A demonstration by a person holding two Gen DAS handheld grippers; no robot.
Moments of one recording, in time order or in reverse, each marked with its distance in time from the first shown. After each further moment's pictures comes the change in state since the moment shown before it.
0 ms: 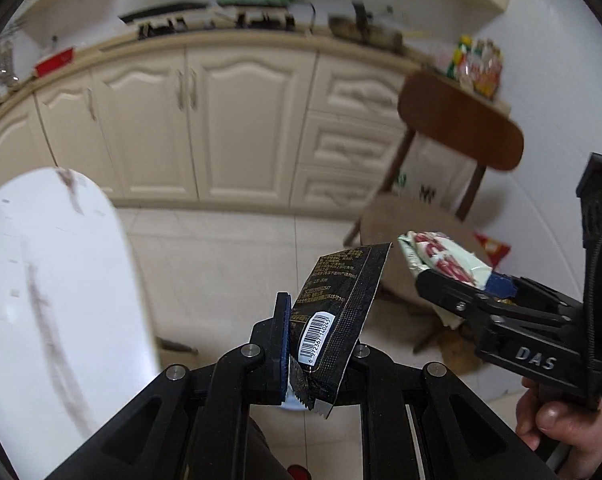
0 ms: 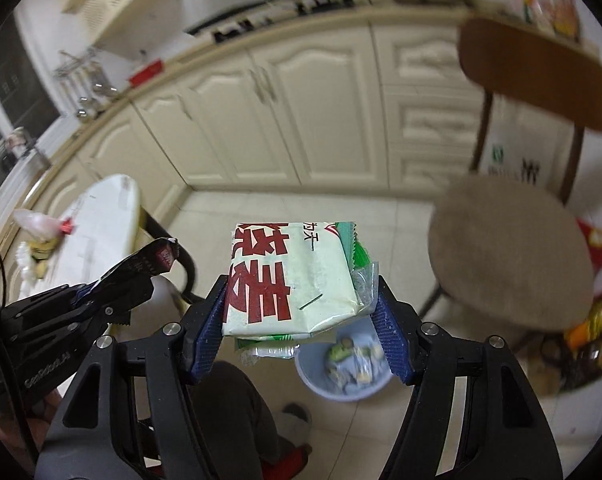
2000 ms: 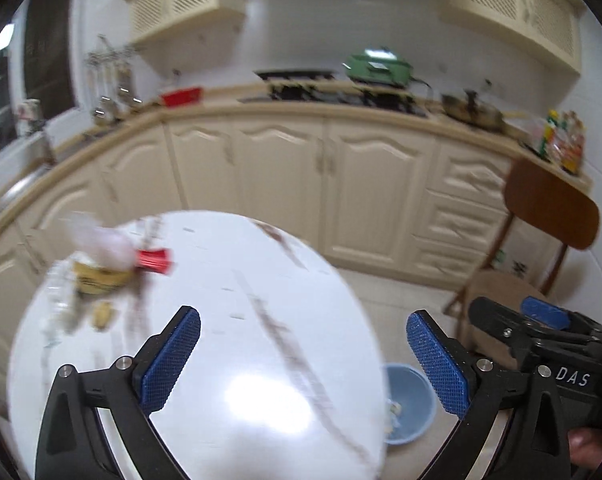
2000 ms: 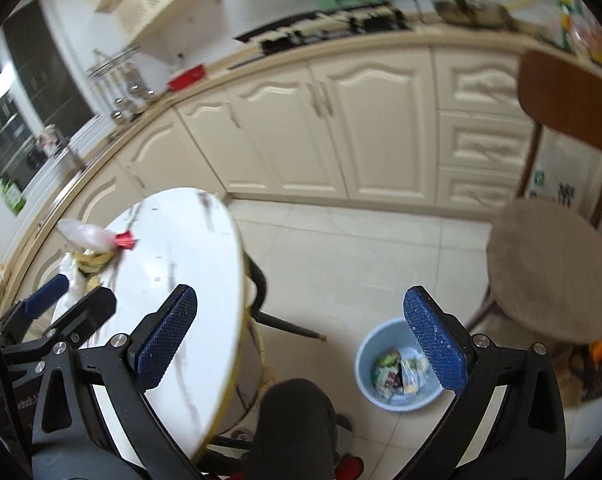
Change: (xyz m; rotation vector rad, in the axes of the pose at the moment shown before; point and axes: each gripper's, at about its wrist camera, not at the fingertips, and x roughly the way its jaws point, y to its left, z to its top) left arm -0.159 0.054 -0.048 -0.148 -0.273 0.378; right arm -0.028 0.132 0.028 -0.084 -0.066 0.097
